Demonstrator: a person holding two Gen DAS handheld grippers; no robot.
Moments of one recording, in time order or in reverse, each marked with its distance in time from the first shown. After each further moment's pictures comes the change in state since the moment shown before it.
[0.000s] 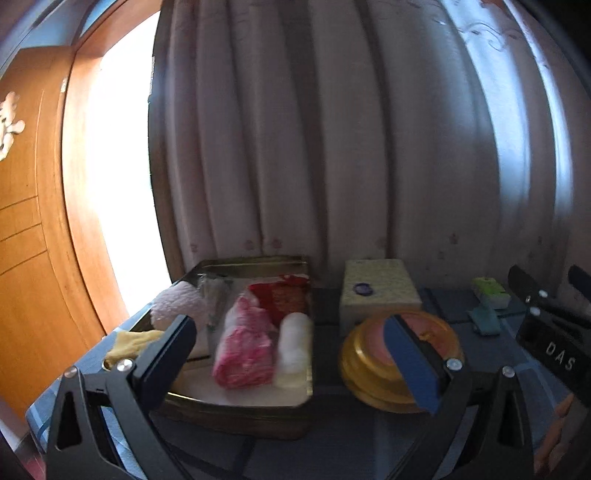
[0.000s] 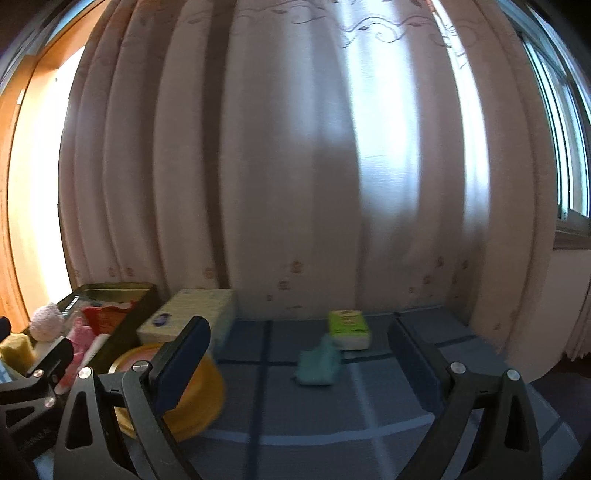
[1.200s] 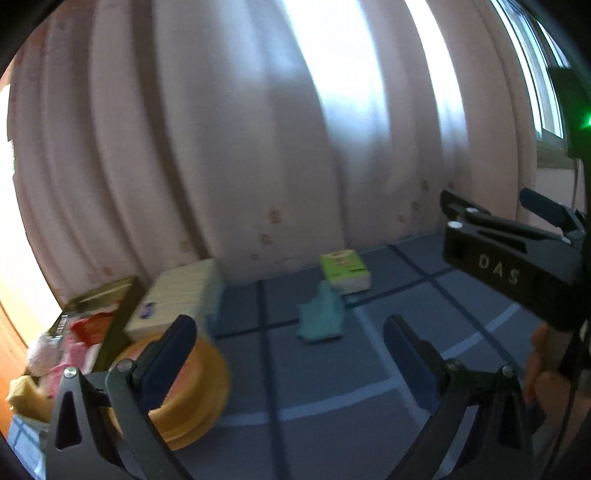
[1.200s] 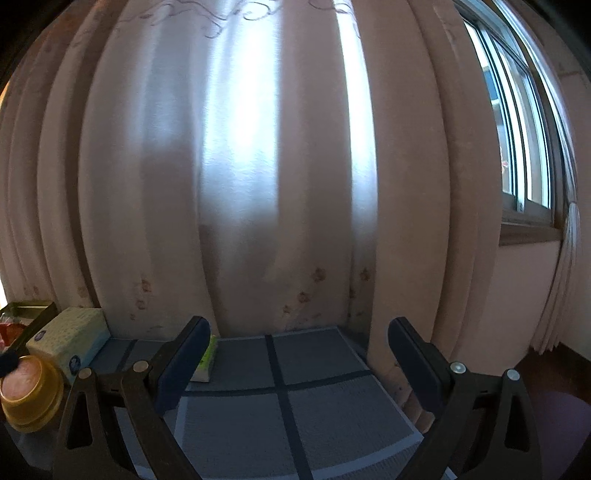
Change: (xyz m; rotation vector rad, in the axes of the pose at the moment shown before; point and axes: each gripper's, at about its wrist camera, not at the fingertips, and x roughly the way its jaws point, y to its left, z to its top) left arm 0.004 -0.193 0.007 0.253 0.083 -0.292; right arm 0.038 -0.146 0.012 0.057 -0.004 -0.176
